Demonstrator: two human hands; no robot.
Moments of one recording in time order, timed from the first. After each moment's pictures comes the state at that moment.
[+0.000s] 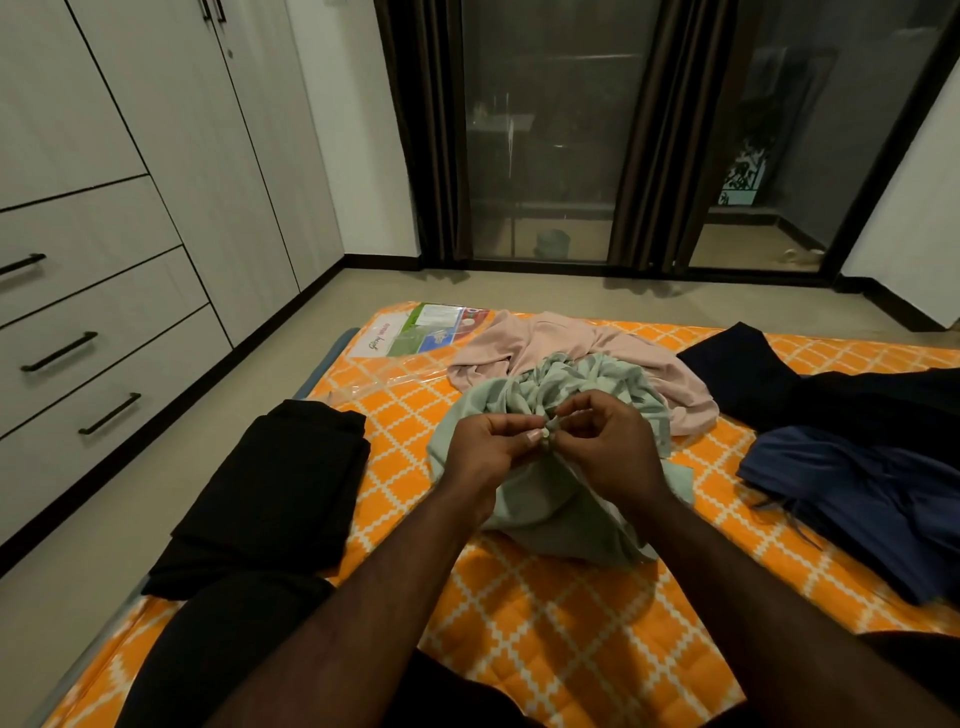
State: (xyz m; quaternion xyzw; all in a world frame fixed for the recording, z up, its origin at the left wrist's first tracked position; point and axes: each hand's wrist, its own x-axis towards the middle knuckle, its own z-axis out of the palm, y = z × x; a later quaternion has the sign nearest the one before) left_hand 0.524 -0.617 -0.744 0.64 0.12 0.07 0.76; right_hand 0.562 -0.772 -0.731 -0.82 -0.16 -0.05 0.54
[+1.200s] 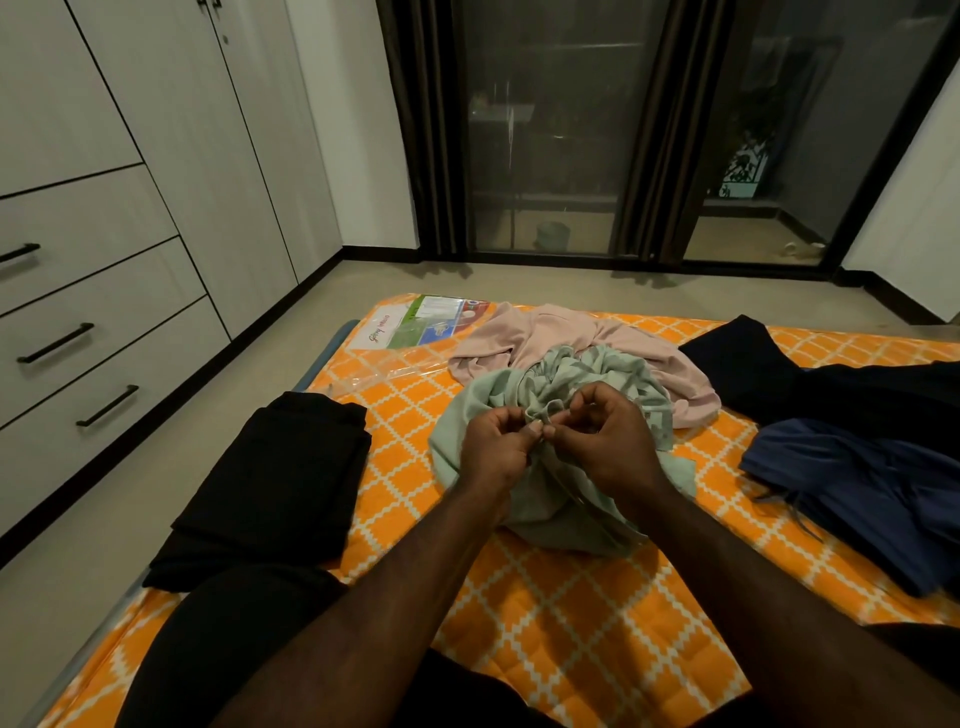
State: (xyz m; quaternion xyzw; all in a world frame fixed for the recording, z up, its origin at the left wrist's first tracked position) left_hand 0.531 -0.629 -0.761 0.66 0.16 0.12 0.73; right_hand 0.557 -0.767 -0.733 -0.72 -0.17 0.03 0.67
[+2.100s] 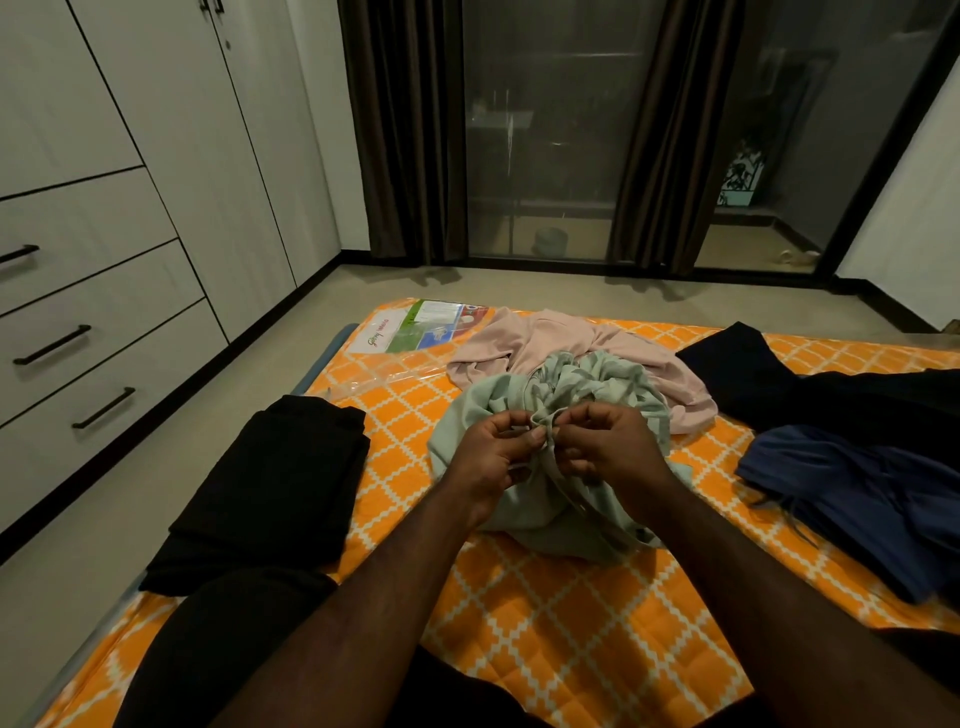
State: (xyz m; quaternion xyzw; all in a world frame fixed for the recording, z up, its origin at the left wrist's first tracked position) left_hand 0.529 -0.611 -0.762 0.58 0.10 -0.01 0.81; right_hand 0.560 -0.775 -0.723 -0.69 -0.11 0.14 0.70
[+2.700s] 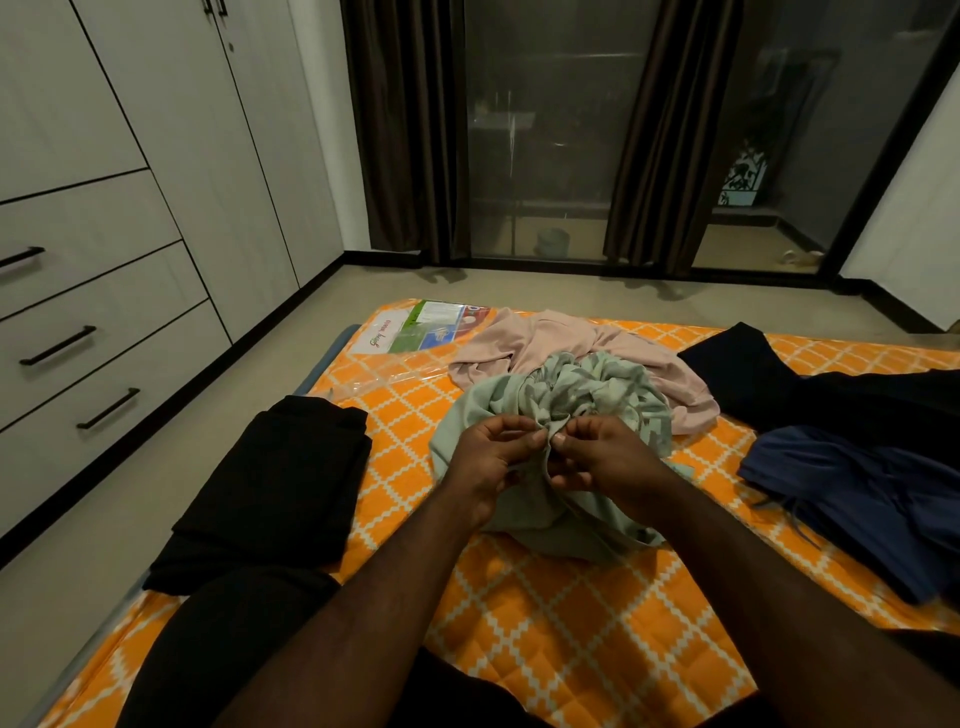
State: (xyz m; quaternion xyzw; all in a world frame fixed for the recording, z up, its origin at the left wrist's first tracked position) left_hand 0.526 -0.613 -0.763 0.60 0.14 0.03 0.79; right_hand 0.564 -0.775 -0.728 -0.71 -0.13 0.25 0.64
